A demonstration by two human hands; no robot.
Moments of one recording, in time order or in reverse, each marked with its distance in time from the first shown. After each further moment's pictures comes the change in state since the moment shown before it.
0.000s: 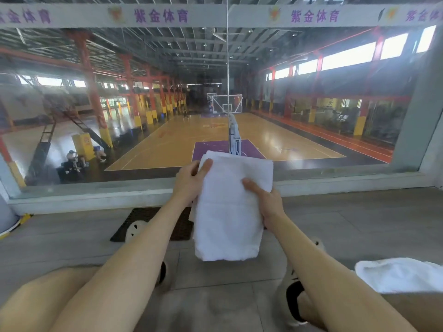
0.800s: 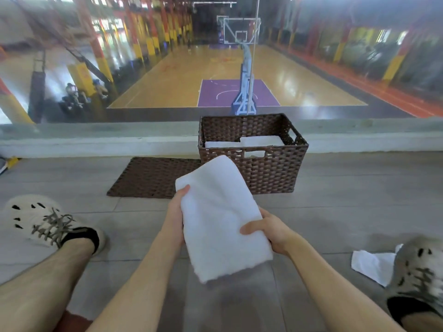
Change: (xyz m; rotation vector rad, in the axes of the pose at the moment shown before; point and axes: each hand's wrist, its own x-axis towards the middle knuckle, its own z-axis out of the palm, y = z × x) left_hand -0.030 -0.220 0.022 -0.797 0.078 -0.823; right_hand 0.065 0.185 -0.005 -0.186 -0.497 0.542
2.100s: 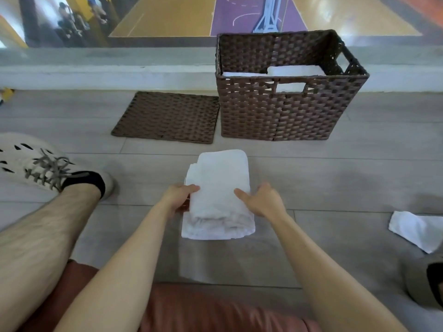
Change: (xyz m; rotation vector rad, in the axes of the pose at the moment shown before) left_hand 0.084 -0.087 -0.150 0.690 0.185 -0.293; right_hand 0.087 0.090 0.047 -0.815 0.436 0.365
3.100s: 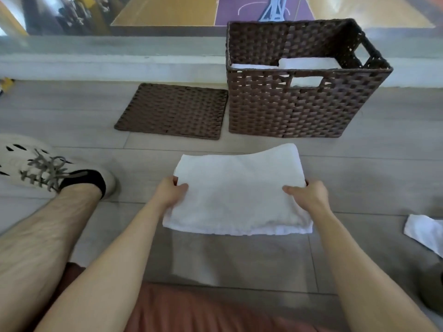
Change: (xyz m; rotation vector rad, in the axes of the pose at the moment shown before) left_hand 0.024 -0.005 -0.037 0.388 0.229 0.175; right_hand 0.057 0.073 -0.045 0.287 0.242 0.096
